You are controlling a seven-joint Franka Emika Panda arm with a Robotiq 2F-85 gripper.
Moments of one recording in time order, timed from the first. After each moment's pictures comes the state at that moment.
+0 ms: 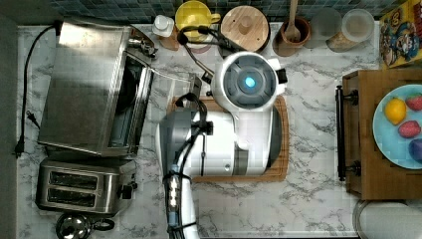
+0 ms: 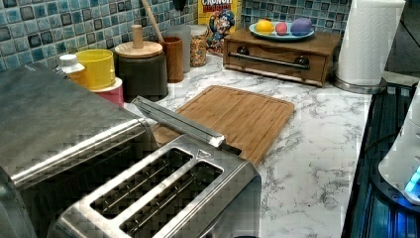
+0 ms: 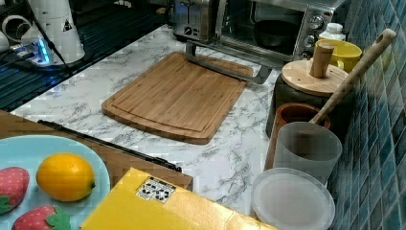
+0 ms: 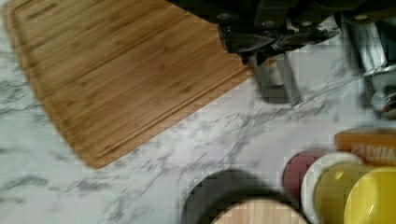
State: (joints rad) arm -0.03 0.00 0.00 -1.93 0.09 0.46 -0.28
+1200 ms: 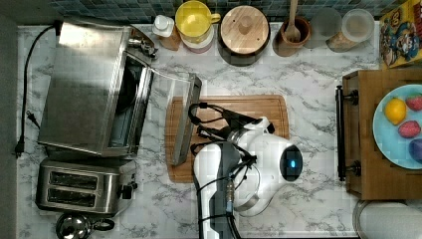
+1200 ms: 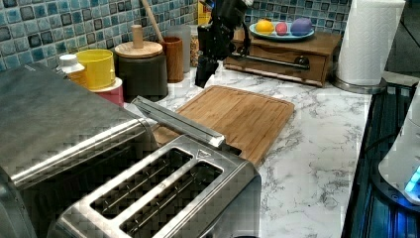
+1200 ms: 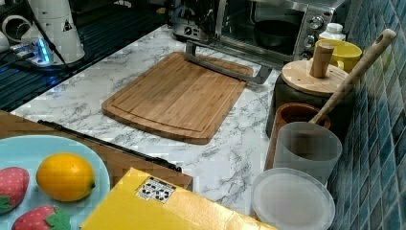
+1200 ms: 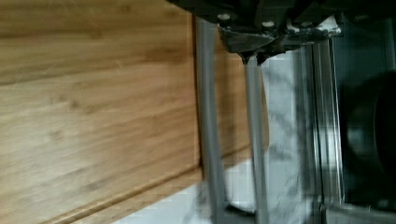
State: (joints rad) arm -0.03 -0.08 -0.04 -2.50 0.85 0.84 -1.20
